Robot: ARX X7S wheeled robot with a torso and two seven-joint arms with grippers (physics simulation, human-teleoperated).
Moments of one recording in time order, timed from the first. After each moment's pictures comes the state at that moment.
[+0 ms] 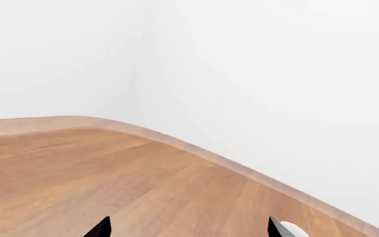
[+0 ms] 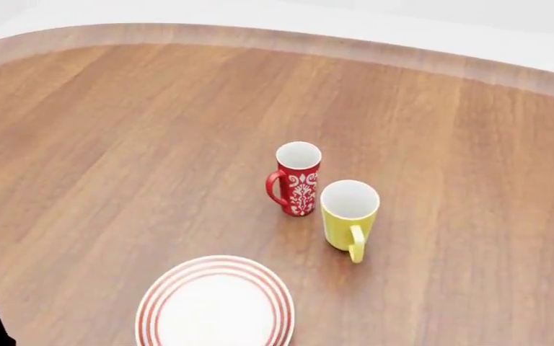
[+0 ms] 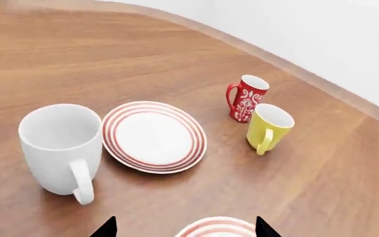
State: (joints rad) left arm 0.07 -0.25 -0.14 0.67 -0.63 -0.37 -0.35; right arm -0.40 0.77 -0.03 -0.77 0.44 0.44 -0.05
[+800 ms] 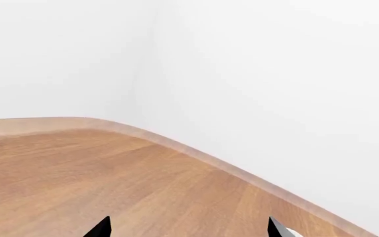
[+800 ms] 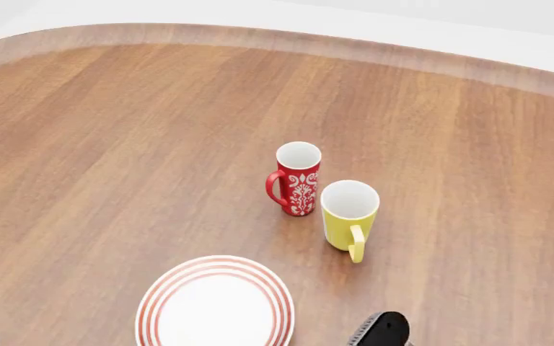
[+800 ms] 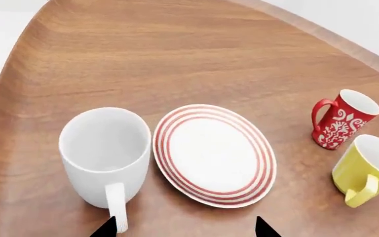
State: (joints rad) left arm 0.09 -0.28 -0.17 0.66 -0.68 -0.34 -0.34; right arm 0.24 0.67 -0.41 -0.50 0.43 0.70 -0.34
